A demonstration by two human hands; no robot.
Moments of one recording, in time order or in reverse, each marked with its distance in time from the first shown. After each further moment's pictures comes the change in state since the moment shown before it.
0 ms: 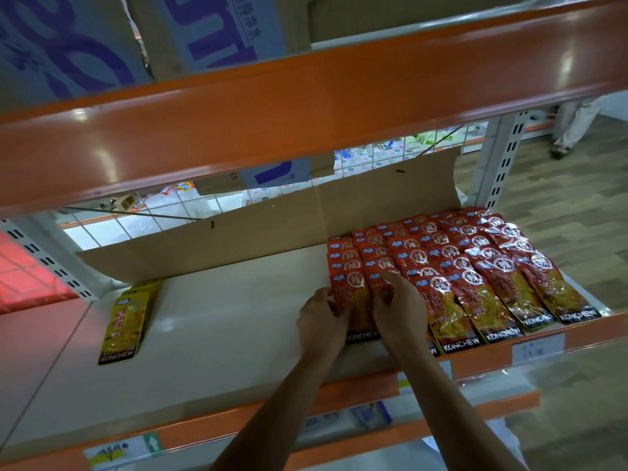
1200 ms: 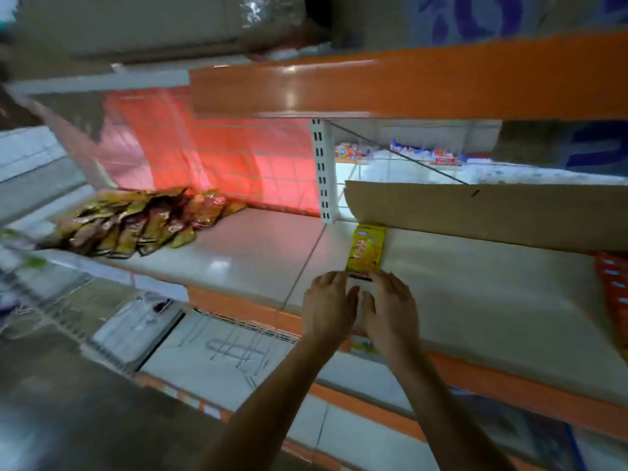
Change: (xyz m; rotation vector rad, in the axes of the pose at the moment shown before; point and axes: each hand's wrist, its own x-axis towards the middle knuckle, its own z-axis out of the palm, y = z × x) left_hand -0.063 -0.236 -0.273 0.365 0.334 -0.037; right_hand -0.205 -0.227 0.208 -0.112 -0.433 -0.524
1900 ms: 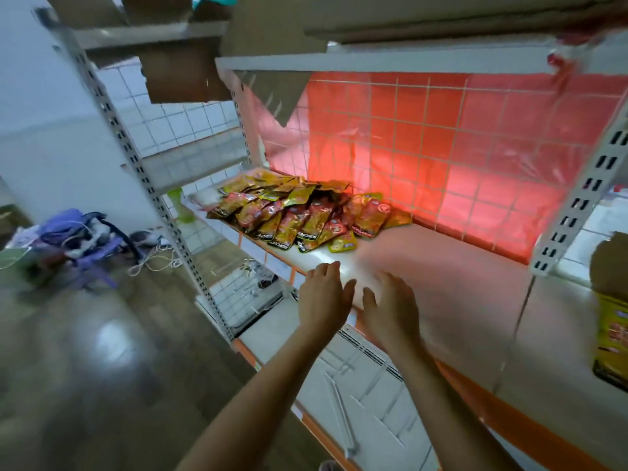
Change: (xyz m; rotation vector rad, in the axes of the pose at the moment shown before) left_hand 0.039 -0.290 -0.137 0.142 0.115 -0.386; right_hand 0.053 -0.244 0.211 0.169 -0.232 -0.151
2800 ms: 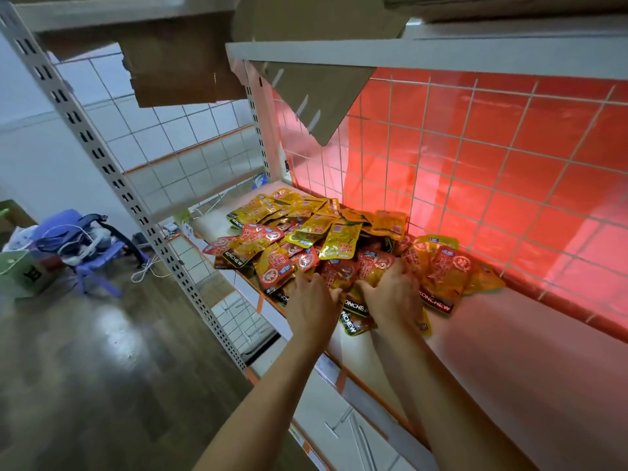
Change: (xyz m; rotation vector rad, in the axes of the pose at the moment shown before) left_hand 0.189 -0.119 0.000 0.067 -0.023 -0.276; right_hand 0.208 -0.084 0.138 -0.144 -0.006 0.245
